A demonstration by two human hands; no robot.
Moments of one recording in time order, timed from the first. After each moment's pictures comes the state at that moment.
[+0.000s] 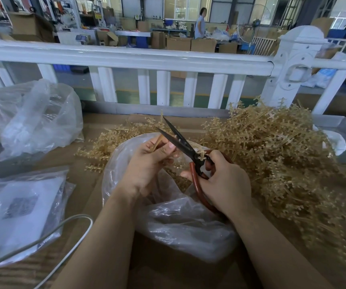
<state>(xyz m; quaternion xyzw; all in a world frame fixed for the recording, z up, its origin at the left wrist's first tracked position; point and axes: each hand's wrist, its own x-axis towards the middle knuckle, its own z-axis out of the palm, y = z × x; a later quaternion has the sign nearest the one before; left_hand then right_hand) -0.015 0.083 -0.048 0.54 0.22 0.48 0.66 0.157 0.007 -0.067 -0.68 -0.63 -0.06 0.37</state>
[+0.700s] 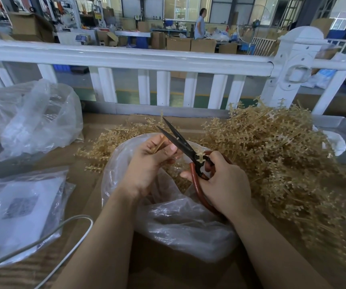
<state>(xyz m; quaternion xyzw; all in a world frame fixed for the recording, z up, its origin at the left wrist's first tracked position) -0.013 0.085 -0.051 0.55 0.21 0.50 0.64 0.158 0.009 -0.072 -0.67 -0.63 -0.05 0.38</state>
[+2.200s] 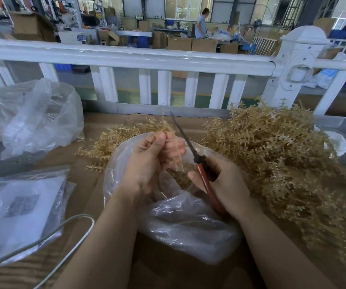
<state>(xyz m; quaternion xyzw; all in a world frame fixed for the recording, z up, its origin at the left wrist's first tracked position) -0.008 0.084 -0.045 0.44 0.23 0.52 0.69 0.162 0.011 -0.070 -0.59 -0.63 0.18 0.47</state>
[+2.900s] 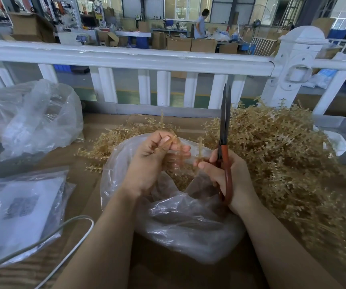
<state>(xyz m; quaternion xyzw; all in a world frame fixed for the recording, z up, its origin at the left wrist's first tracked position) -0.009 0.083 -0.047 0.57 0.22 0.50 0.62 0.169 0.015 -0.064 -0.53 -0.50 0.31 0.61</state>
